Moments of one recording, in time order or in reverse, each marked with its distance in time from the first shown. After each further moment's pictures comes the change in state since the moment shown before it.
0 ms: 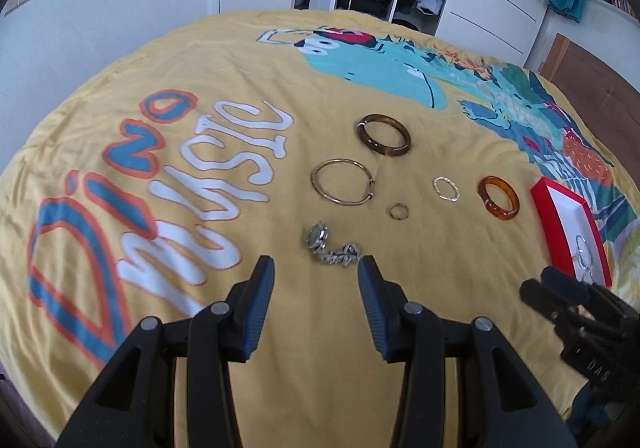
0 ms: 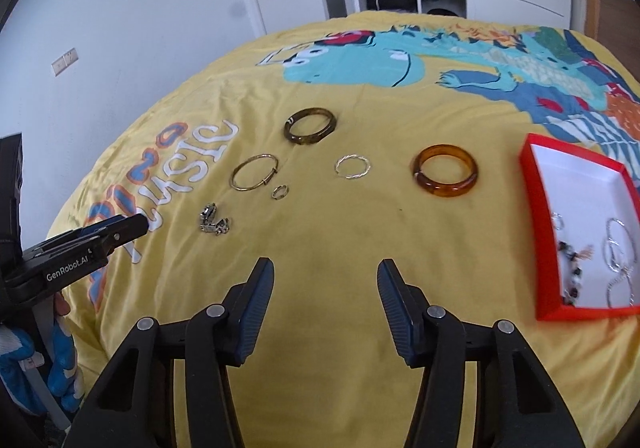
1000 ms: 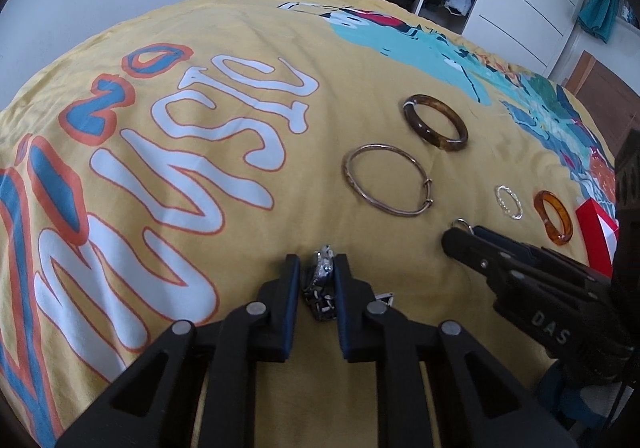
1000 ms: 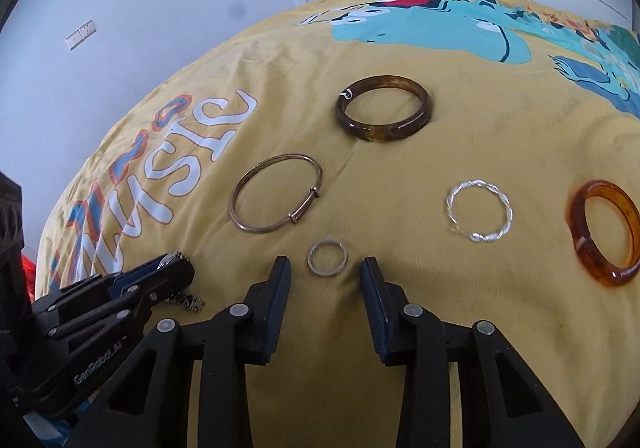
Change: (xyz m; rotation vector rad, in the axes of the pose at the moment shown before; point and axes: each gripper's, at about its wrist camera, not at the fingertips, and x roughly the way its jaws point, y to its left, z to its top) left arm 0.086 0.026 -0.001 -0.093 0.013 0.006; right arm 0.146 0.038 0.051 -0.075 0.074 0.133
